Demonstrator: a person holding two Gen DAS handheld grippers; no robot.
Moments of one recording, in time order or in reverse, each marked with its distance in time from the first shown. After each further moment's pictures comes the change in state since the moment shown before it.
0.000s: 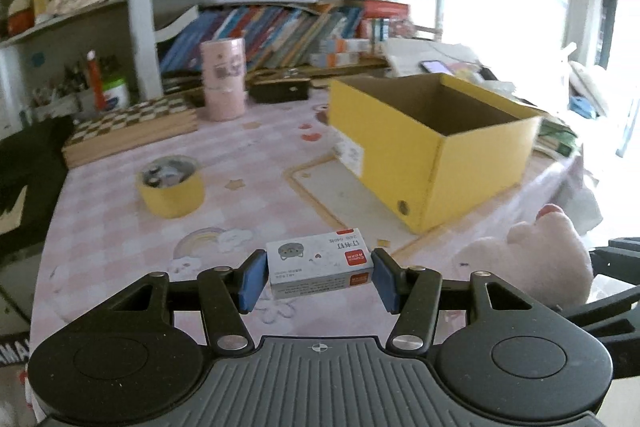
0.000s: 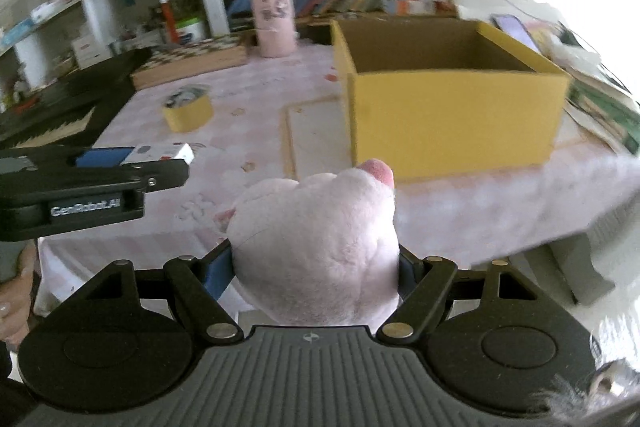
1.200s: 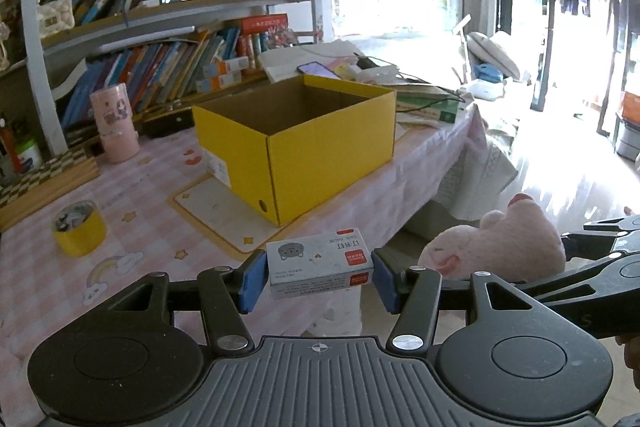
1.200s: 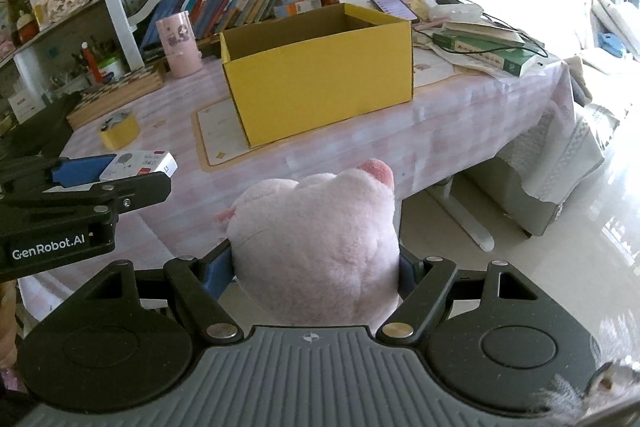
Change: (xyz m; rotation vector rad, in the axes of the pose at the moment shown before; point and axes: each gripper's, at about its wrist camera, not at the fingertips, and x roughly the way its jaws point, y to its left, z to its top) left arm -0.041 -0.079 -0.018 0.212 -0.041 -0.216; right arm -0.079 -0.034 -0.064 0.212 -0.053 -0.184
